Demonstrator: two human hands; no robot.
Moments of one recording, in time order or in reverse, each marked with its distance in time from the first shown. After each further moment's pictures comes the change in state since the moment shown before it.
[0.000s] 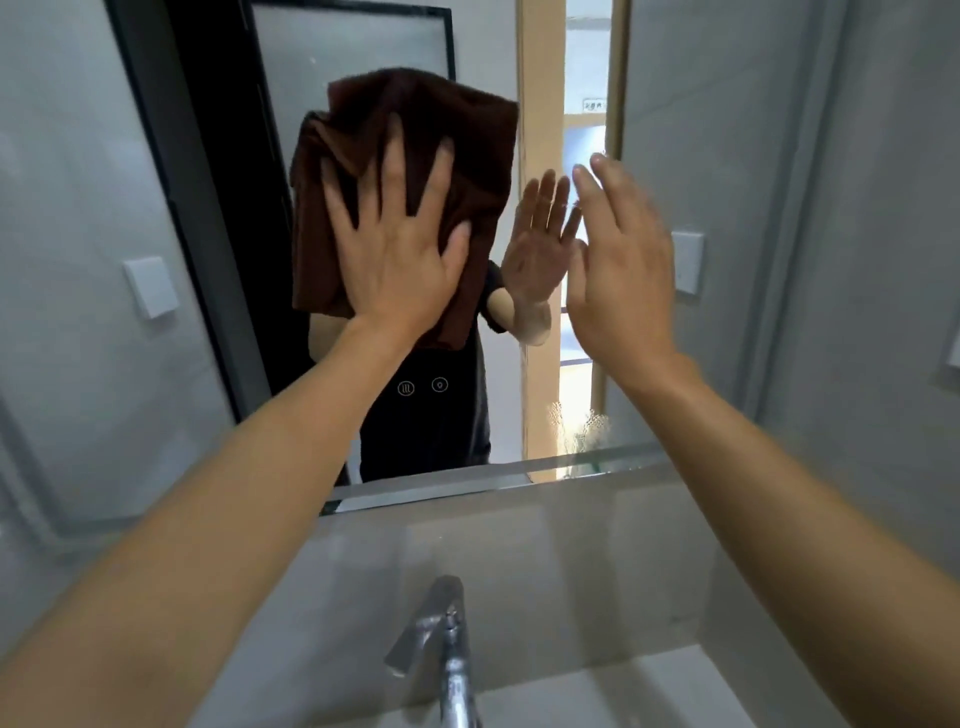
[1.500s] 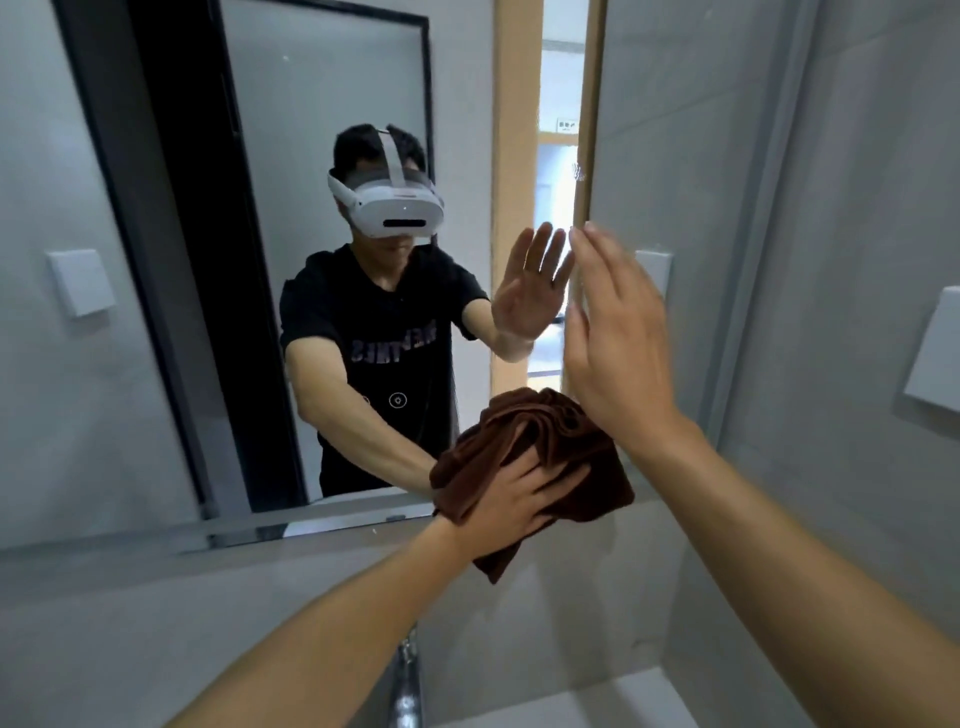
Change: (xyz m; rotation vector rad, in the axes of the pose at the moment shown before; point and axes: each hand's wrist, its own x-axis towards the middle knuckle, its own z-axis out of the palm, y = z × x) left_hand -0.198 0.122 0.098 -0.251 -0.228 0.828; right_hand -0.030 0.041 0.002 0.001 -0.073 -0.010
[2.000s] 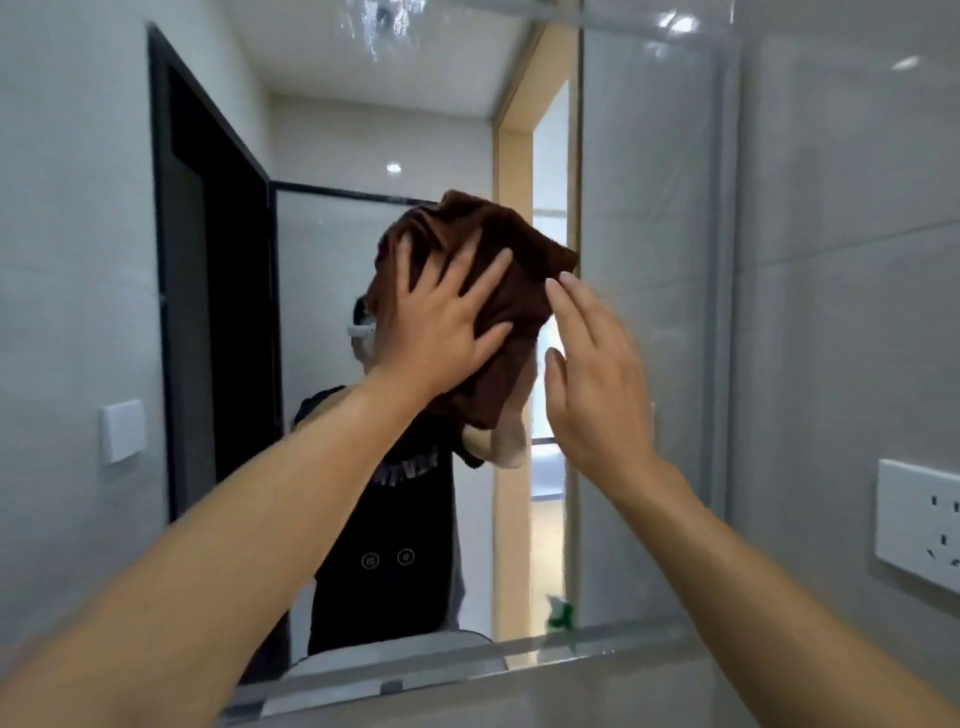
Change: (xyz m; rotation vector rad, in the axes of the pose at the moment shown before) left_hand 0.120 -0.249 -0.204 0.245 0.393 -0.502; right_hand 0.091 -0.039 -0.038 0.017 0.198 -0.133
